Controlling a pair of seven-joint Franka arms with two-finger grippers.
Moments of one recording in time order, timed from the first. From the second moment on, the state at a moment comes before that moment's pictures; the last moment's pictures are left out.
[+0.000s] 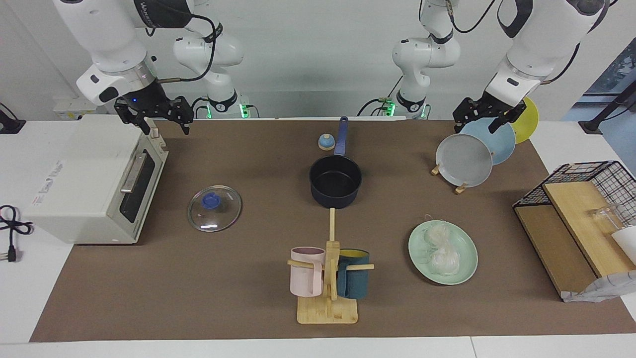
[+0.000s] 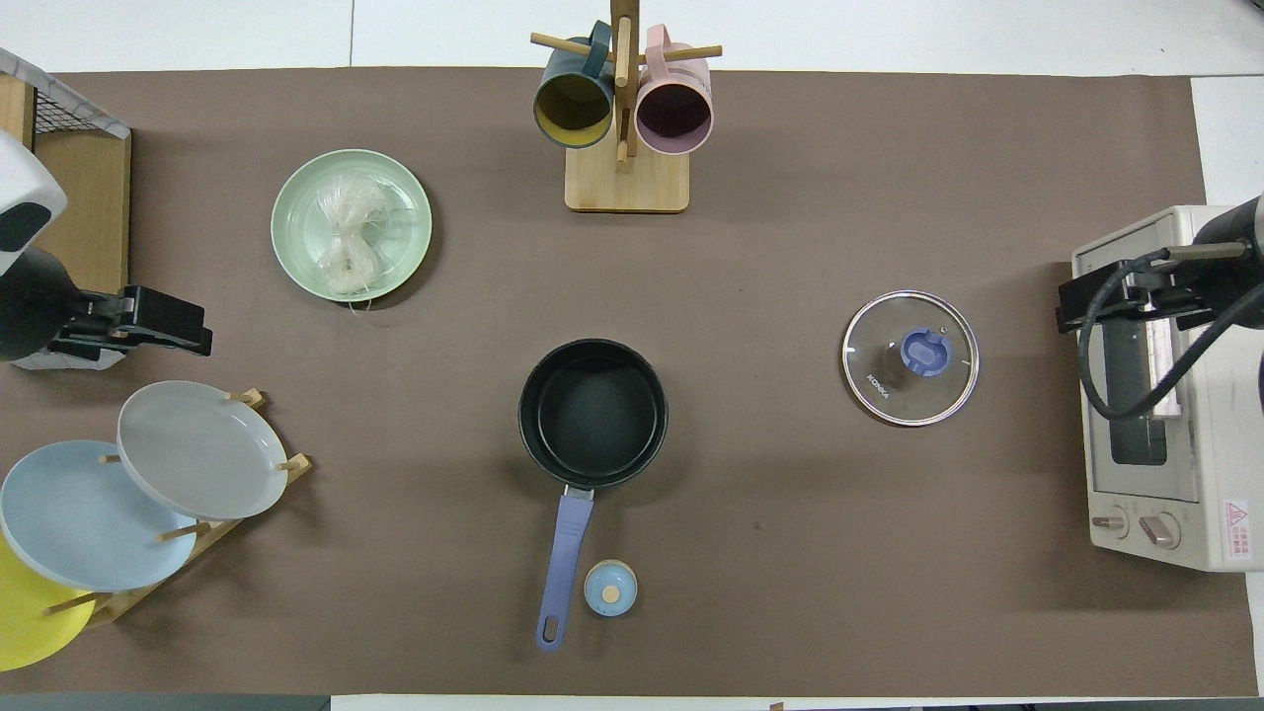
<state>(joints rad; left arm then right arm) -0.08 -0.05 -0.04 -1.64 -0.06 1.51 -0.08 0.01 0.01 0.04 -1.54 -0.01 1.47 0.05</state>
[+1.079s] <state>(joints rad) -0.09 0.31 -0.06 -1.66 -0.06 1.97 0.00 0.01 -0.02 0.04 -1.70 0.00 1.68 0.05</state>
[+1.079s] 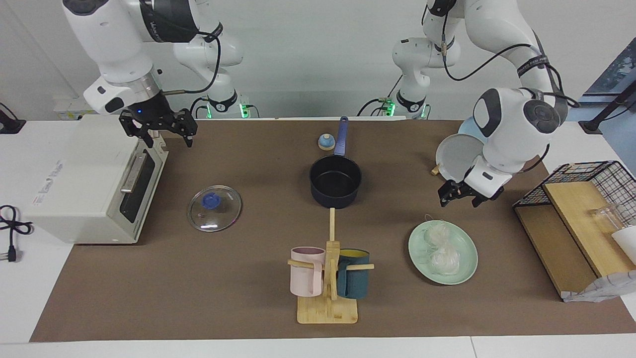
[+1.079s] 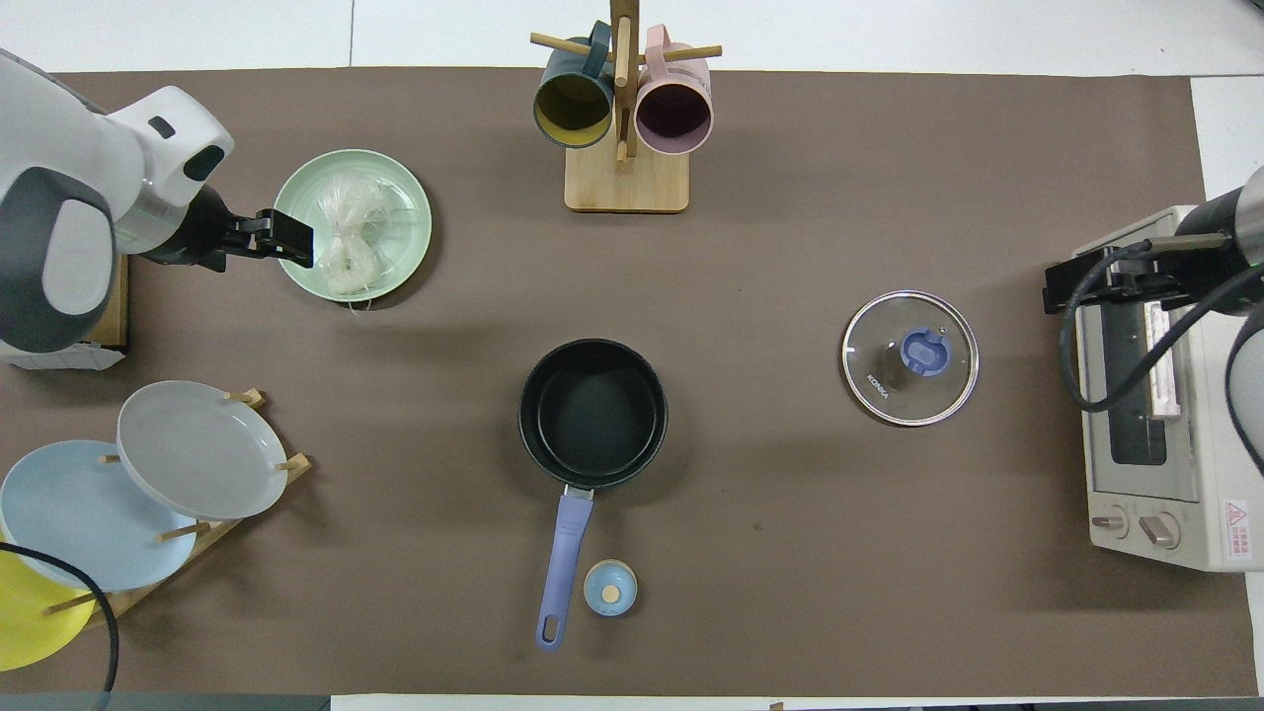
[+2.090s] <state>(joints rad) -0.12 0.51 -0.06 -1.66 0.02 2.22 0.19 0.05 0.09 0.04 -2.14 0.00 2.26 -0.09</state>
